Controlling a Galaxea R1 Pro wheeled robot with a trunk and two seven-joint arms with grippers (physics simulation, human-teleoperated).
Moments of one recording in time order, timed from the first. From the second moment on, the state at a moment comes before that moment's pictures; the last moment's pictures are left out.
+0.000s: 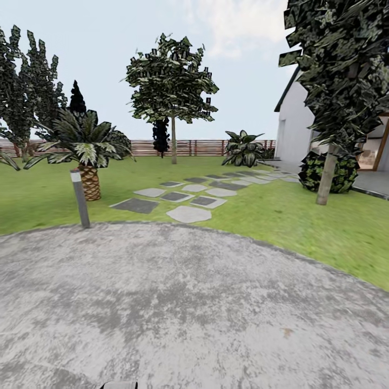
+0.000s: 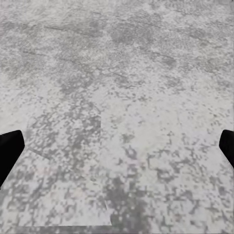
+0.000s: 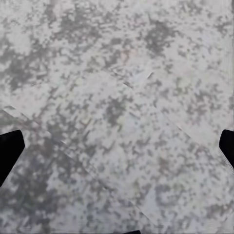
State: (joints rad) left arm -0.10 0.00 0.00 -0.59 0.00 -0.29 0.00; right arm 0.00 -0.01 -0.21 -0.43 0.00 -0.16 0.00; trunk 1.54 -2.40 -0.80
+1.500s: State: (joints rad) left arm -0.10 0.00 0.00 -0.59 0.00 -0.29 0.00; right arm 0.00 -0.01 -0.21 -0.42 0.00 -0.16 0.01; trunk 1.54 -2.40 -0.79
